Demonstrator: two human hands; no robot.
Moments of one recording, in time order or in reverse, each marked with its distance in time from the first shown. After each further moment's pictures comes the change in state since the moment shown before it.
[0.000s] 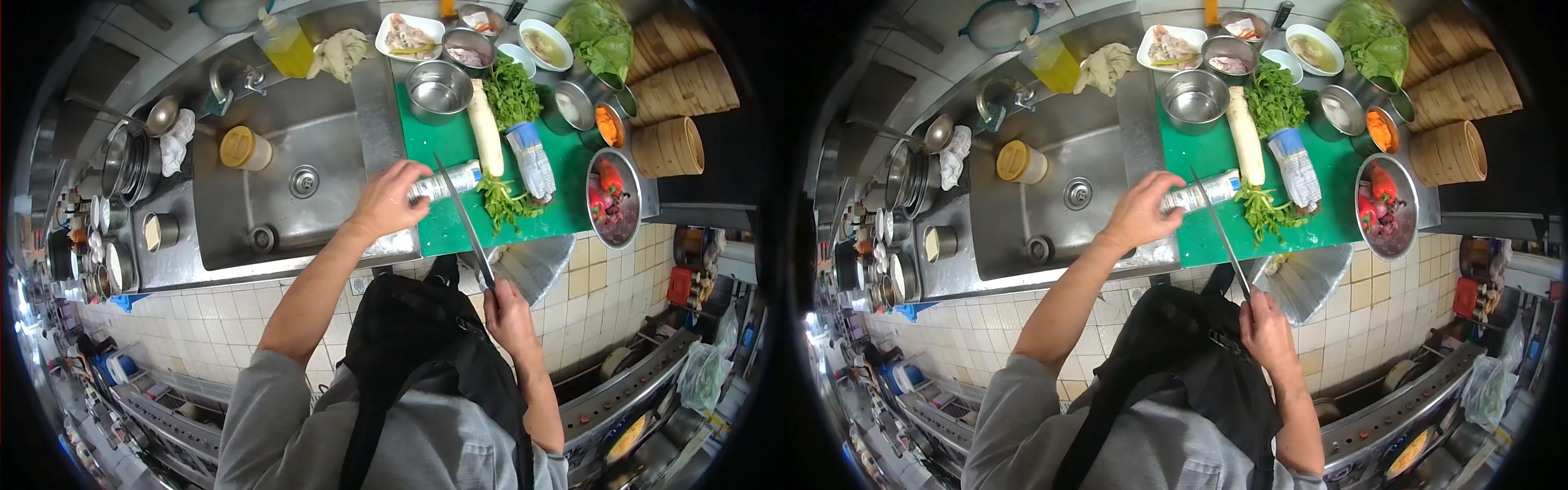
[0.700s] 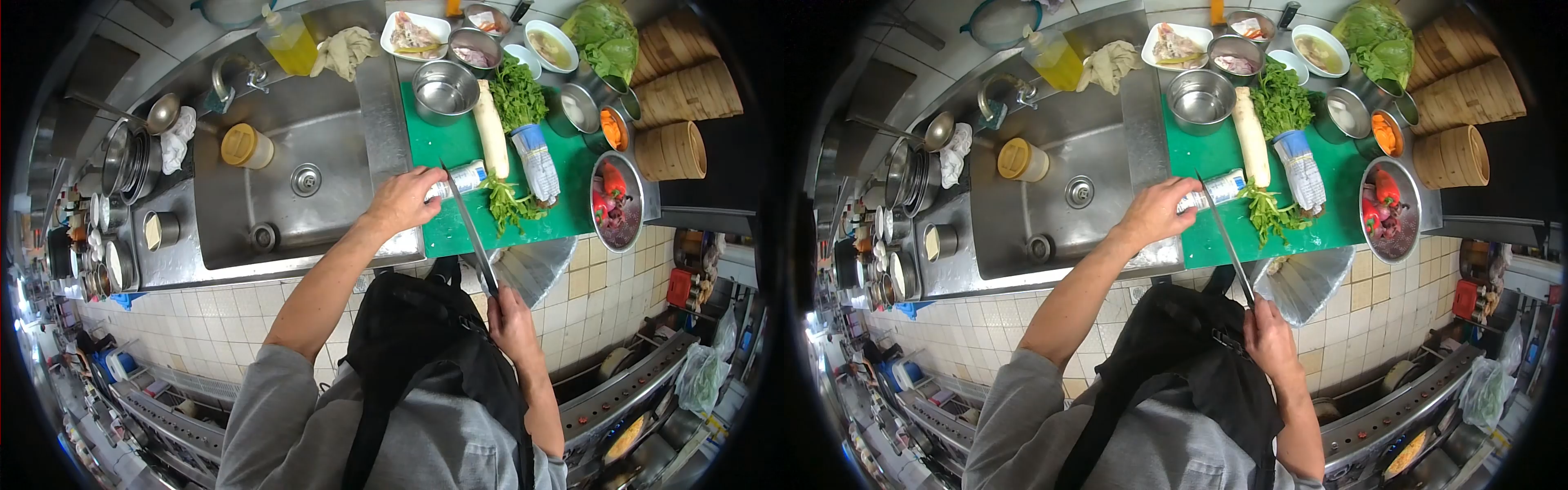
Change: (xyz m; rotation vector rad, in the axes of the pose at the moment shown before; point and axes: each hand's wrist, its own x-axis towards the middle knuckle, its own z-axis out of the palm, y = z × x) left_hand 0.014 -0.004 0.014 0.050 -0.161 -0.040; right_hand -0.006 0.000 0.000 0.017 0.001 -0.043
